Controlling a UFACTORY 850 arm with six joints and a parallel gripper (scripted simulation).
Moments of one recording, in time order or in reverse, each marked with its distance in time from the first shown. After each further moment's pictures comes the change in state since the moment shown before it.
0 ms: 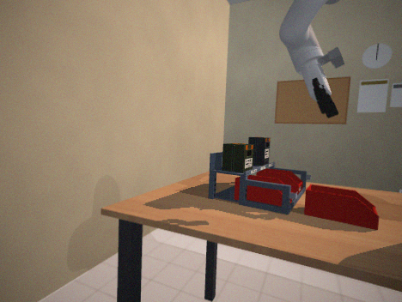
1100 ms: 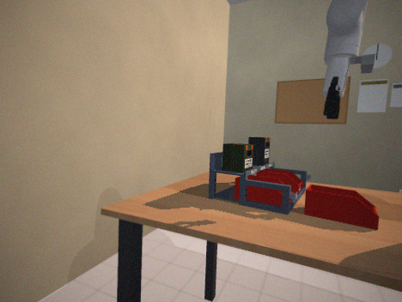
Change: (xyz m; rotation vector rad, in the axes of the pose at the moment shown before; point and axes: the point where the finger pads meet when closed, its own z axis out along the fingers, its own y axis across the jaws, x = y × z) arm 0.001 -0.007 0.009 0.032 -0.475 -0.069
